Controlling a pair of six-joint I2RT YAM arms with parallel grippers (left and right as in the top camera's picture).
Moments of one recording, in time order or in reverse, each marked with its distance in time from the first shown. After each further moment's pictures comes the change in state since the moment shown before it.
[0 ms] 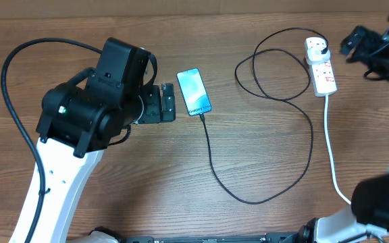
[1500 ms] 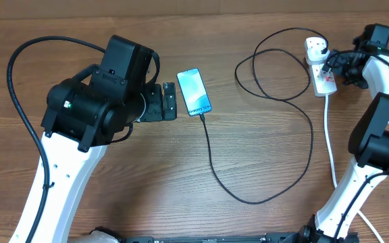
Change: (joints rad) left arm 0.000 0.016 0.000 0.002 0.000 0.000; right arm -0.008 0.517 0.006 0.310 0.087 -0.109
